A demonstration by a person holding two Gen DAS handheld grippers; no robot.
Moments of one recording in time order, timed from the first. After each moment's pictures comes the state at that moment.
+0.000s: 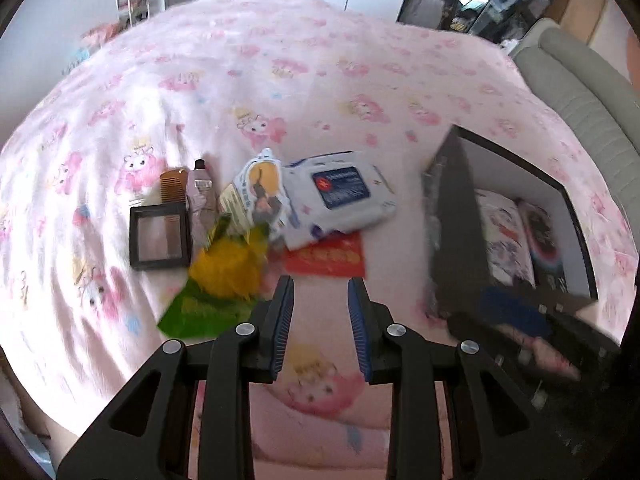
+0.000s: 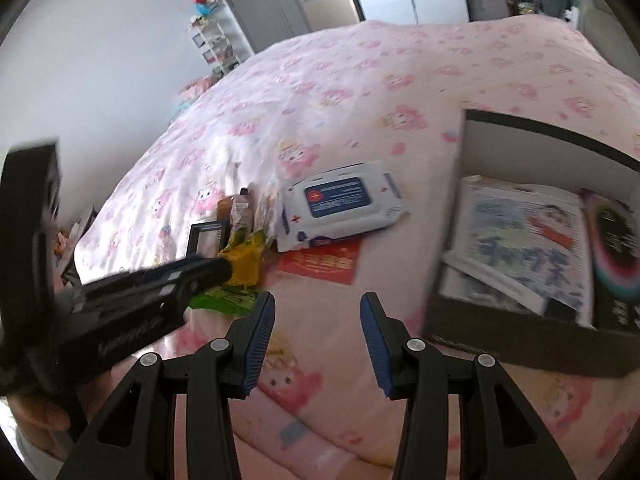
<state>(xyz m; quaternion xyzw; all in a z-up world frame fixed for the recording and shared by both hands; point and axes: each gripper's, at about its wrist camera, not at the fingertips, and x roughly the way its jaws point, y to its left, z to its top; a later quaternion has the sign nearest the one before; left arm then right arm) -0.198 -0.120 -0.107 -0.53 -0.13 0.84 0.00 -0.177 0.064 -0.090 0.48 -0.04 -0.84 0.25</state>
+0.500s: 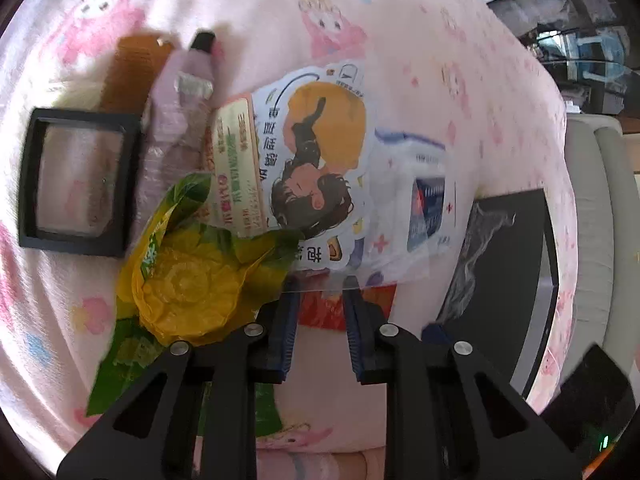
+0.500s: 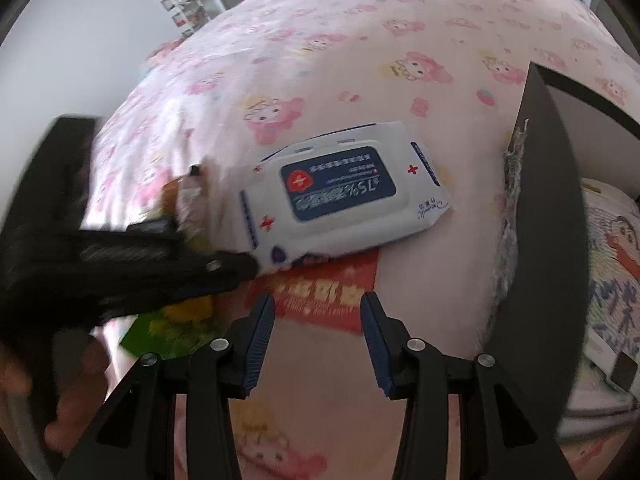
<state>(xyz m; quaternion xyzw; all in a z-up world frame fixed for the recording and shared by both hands) -0.259 -0.192 -0.204 -0.60 -0.34 0.72 -0.01 -0.251 0.006 -0.163 0.55 -0.02 -0.81 0.21</state>
